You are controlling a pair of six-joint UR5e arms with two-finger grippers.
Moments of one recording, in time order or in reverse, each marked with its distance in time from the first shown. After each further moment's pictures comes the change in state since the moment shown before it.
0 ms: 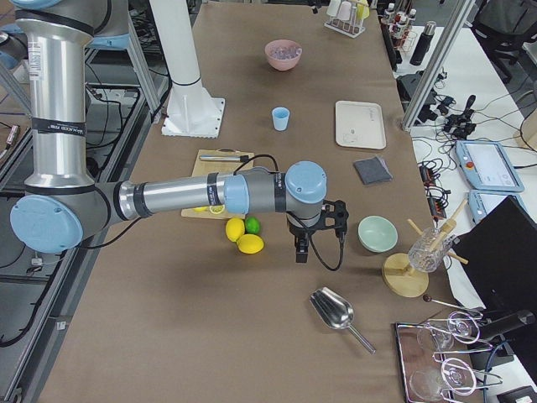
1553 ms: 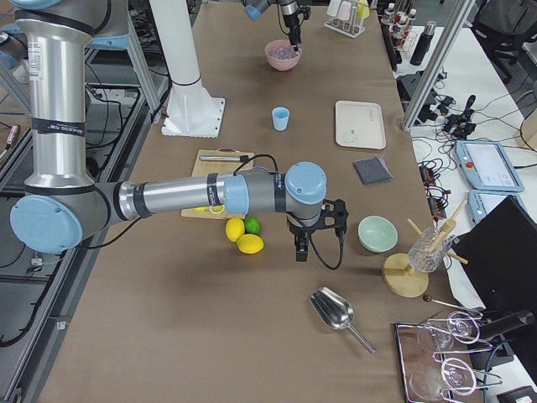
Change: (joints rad) left arm 0.352 0.051 0.000 0.064 0.215 -0.125; right arm 0.000 0.000 0.000 0.001 0.016 -0.008
